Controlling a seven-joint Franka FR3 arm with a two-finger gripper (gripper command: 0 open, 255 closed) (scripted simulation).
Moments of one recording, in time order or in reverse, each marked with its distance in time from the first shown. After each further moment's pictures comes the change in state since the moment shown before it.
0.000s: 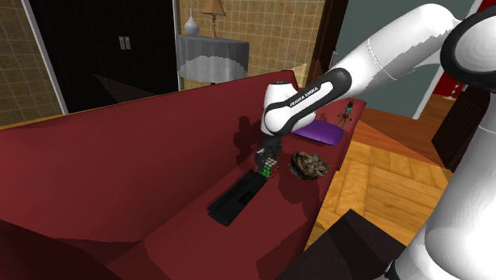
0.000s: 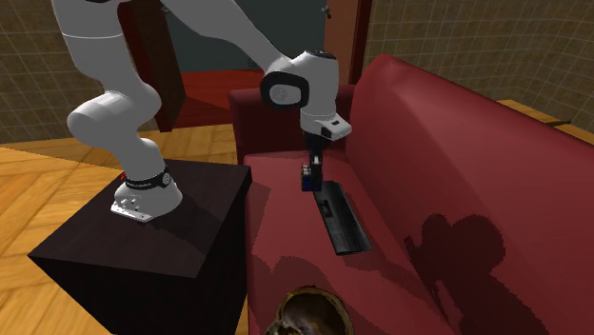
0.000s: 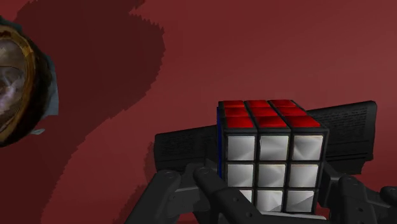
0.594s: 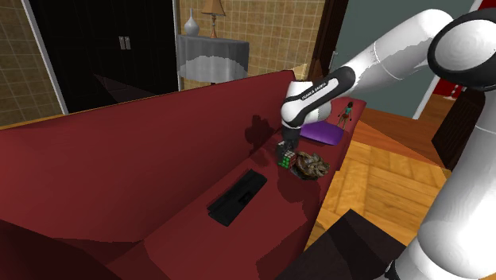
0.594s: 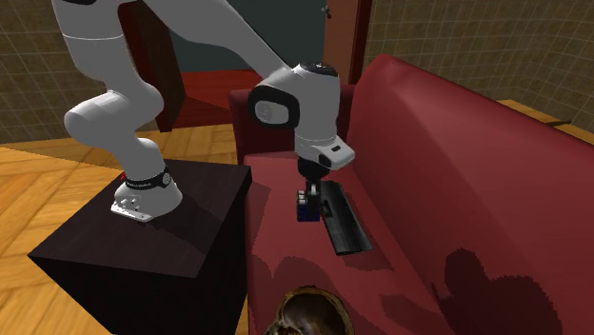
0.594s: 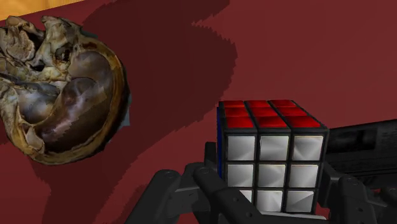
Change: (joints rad) arm -0.126 0.024 -0.092 0.034 0.018 -0.005 -0.229
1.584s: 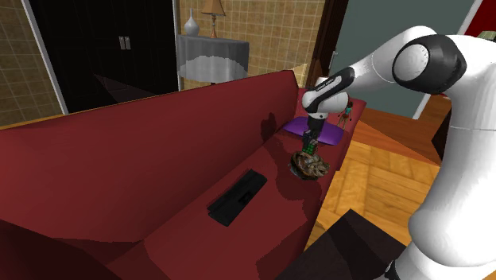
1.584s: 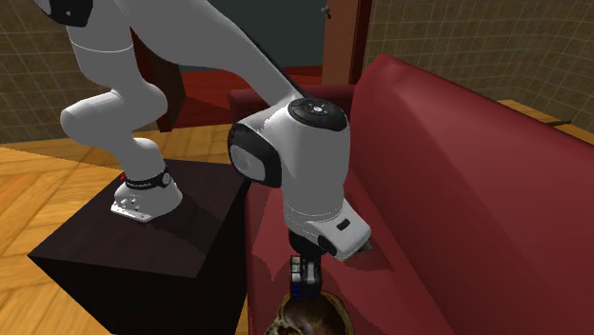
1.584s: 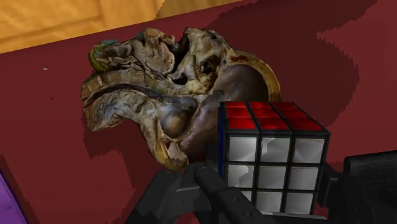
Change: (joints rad) arm -0.212 0.200 -0.110 0.291 0.057 -0.086 -0.355
